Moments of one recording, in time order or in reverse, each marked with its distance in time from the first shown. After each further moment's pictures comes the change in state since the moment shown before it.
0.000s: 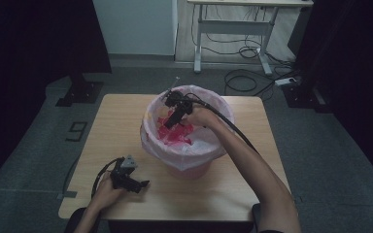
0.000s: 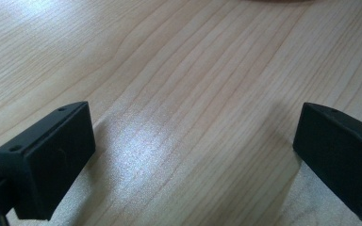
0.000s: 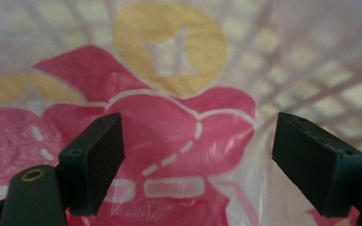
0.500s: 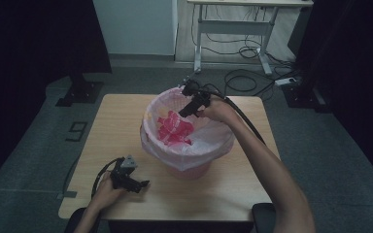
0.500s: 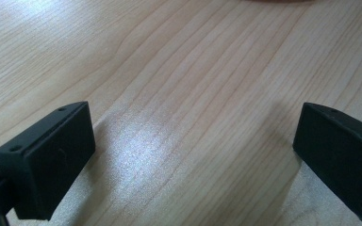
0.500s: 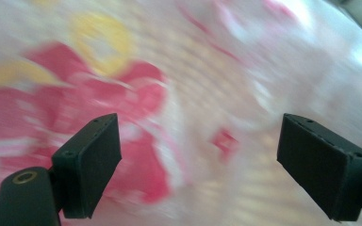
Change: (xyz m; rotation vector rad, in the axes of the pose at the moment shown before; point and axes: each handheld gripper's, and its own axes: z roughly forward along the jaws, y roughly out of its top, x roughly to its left) left arm 0.000 0.000 0.000 0.000 0.000 0.000; right arm -0.021 -0.025 -0.061 -0.068 -0.142 0.082
